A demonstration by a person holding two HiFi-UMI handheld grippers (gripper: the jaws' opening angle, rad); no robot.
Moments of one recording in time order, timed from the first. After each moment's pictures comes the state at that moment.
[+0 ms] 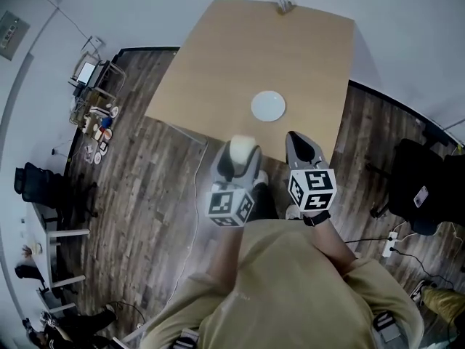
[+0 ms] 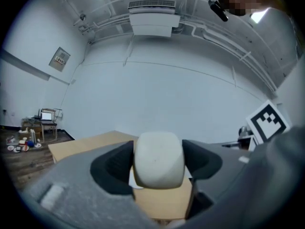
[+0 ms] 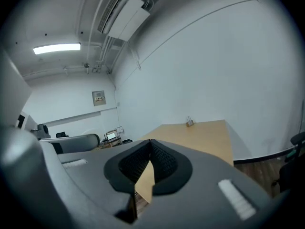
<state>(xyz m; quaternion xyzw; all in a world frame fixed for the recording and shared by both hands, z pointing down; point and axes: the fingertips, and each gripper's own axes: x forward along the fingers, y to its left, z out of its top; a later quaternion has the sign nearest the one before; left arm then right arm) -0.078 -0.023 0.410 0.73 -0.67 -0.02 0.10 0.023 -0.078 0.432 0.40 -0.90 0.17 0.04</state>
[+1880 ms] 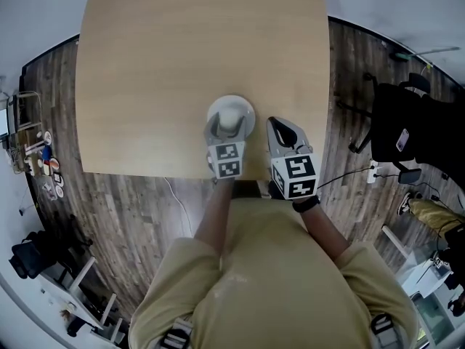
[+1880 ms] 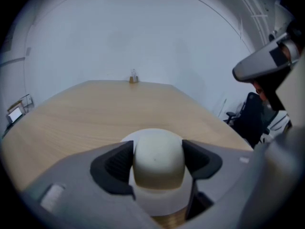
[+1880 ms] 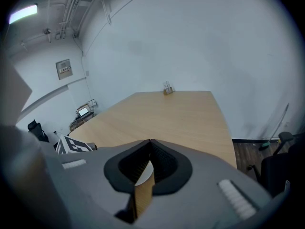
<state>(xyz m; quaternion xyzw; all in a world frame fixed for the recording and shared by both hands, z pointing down) -0.114 -0.338 0.742 0.77 -0.53 0.25 0.26 -0.023 -0.328 0.616 0.48 -0.80 0.26 0.23</state>
